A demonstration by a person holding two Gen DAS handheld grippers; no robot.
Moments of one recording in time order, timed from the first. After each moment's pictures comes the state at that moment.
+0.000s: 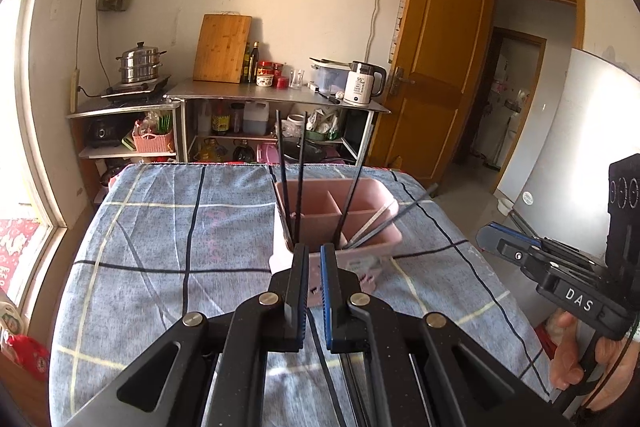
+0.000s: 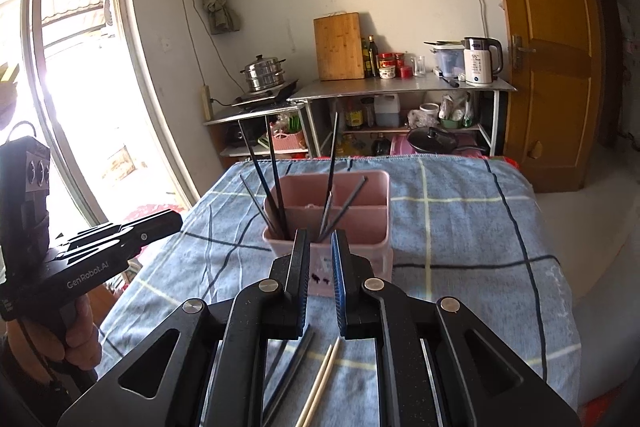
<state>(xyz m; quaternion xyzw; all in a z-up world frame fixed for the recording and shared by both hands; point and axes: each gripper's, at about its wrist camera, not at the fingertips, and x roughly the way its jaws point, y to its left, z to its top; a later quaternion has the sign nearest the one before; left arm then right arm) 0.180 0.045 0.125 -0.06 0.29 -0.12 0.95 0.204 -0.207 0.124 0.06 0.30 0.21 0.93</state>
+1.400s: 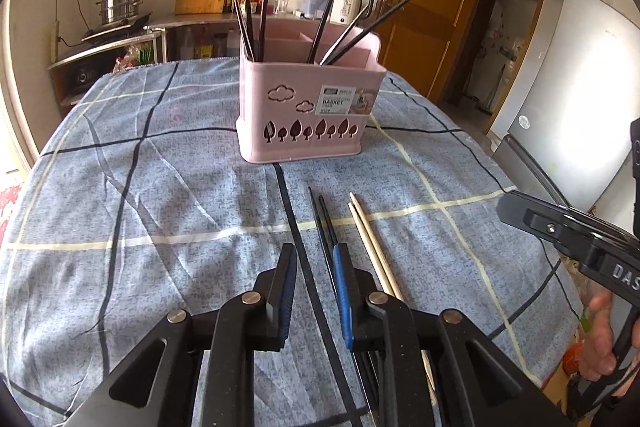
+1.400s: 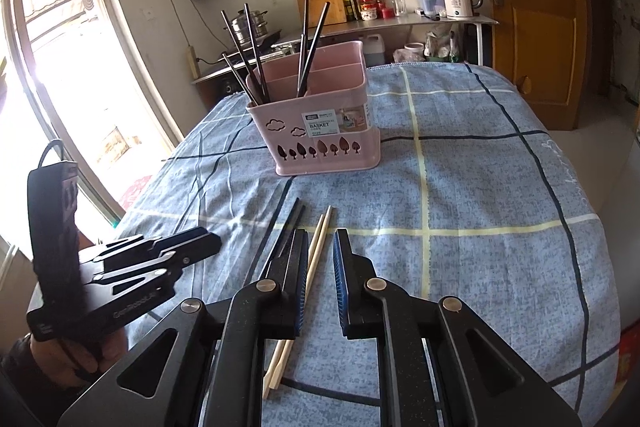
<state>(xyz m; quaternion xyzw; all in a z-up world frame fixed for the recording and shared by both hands) 0.139 0.009 -0.007 -0.04 0.40 -0.15 0.90 0.137 -0.227 0.033 0.08 0.38 0.19 0.90</state>
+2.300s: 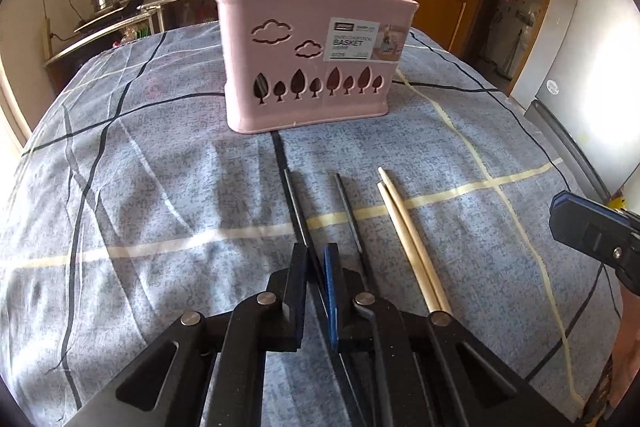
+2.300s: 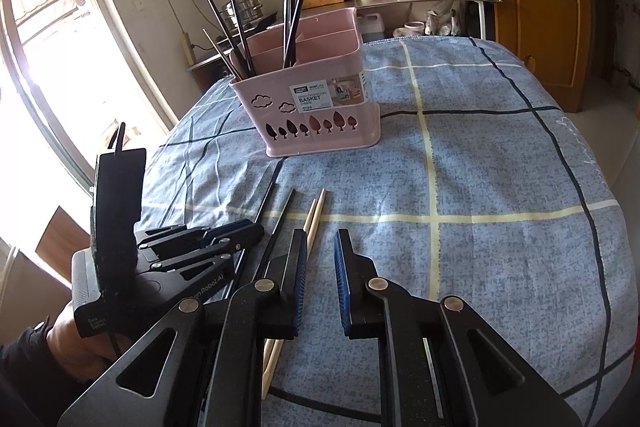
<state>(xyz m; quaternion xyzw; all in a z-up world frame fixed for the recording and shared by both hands) 0.186 -0.015 -0.054 0.00 0.45 -0.12 0.88 0.157 -0.221 0.009 0.09 0.41 0.20 0.88</state>
